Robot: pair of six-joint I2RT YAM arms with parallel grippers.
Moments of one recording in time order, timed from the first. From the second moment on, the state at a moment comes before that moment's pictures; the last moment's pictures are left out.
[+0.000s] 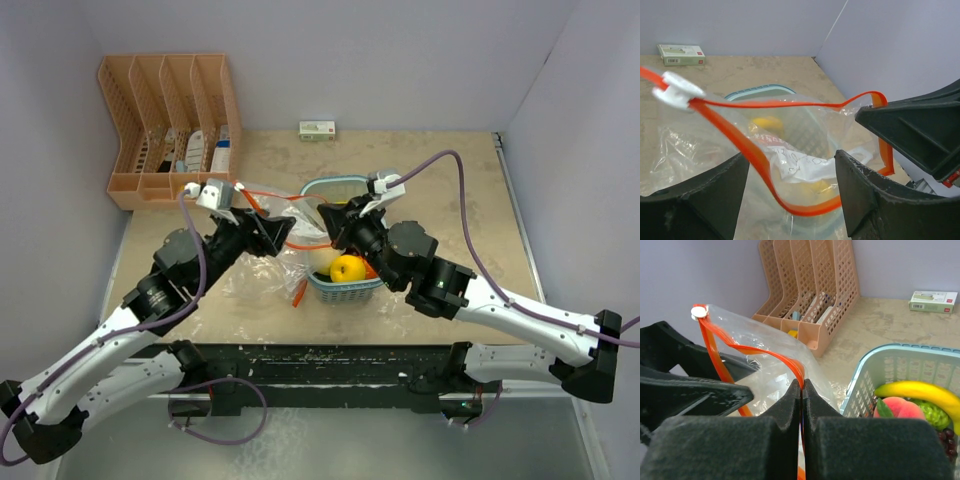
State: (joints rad) left arm -0.80 0.74 0.85 -0.09 -0.20 -0.44; right arm 1.11 1.09 1.04 0.10 0.54 0.34
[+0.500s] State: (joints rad) left arm -0.80 0.79 0.87 -0.12 -0.20 -0.42; right arm 1.11 1.04 1.04 0.07 0.62 0.38
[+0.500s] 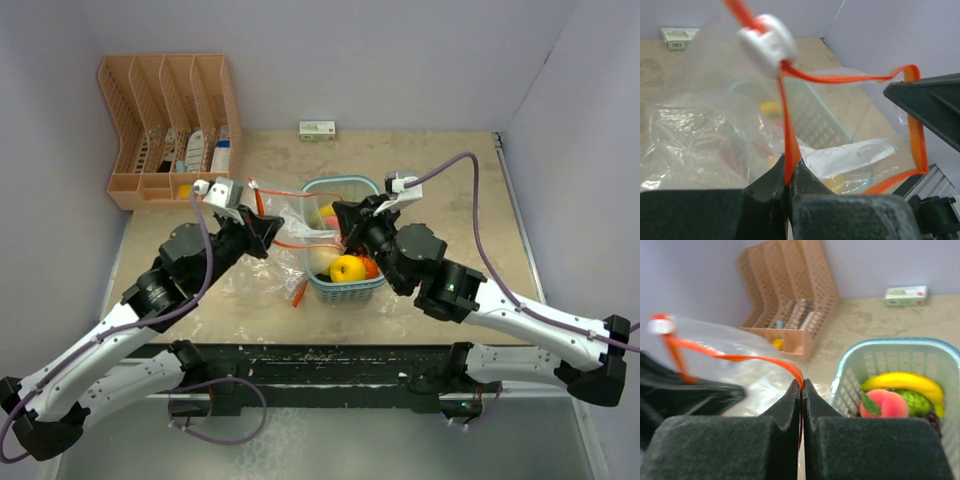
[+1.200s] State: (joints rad) left arm -0.80 0.81 1.16 -0.73 -0.36 -0.27; right arm 1.12 1.10 1.11 -0.20 0.45 0.30
